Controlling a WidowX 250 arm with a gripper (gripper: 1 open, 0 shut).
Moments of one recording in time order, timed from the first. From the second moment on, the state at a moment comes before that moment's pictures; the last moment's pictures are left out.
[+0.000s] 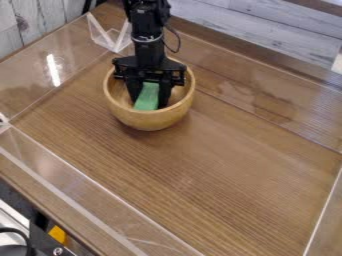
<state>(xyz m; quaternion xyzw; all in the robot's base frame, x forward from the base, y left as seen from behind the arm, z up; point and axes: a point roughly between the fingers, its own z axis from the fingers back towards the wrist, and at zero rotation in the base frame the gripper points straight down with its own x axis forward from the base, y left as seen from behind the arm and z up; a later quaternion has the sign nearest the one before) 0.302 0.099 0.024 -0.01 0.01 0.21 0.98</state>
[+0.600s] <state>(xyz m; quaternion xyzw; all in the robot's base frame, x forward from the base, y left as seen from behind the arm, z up) 0.291 0.107 0.028 -0.01 0.03 0.20 0.98</state>
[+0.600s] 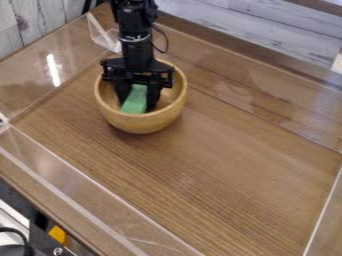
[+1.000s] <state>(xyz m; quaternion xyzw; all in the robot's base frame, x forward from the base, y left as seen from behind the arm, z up) 0.297 0.107 0.046 -0.02 0.03 0.20 0.98</state>
